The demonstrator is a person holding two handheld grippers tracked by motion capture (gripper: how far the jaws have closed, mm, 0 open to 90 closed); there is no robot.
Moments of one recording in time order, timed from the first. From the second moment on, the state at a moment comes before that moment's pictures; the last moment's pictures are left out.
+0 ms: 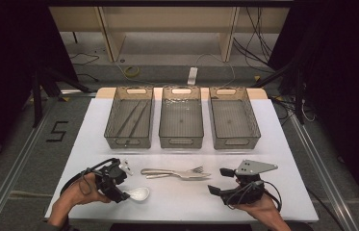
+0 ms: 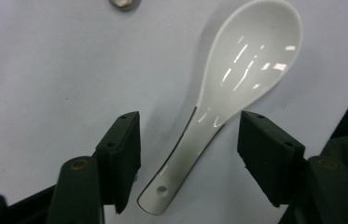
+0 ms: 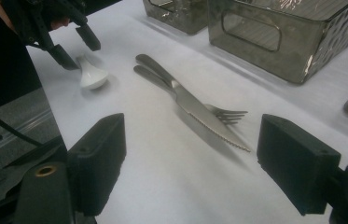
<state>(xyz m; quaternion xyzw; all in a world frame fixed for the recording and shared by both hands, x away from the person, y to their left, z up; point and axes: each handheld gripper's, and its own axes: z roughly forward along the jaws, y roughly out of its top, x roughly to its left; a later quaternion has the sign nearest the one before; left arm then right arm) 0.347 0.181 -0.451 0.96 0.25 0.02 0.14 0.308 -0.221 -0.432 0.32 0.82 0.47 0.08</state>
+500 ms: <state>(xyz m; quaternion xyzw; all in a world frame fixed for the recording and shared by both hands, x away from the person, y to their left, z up) 0.346 0.182 -0.464 0.97 0.23 0.02 0.12 0.308 -0.220 -0.433 0.32 0.82 0.47 0.08</state>
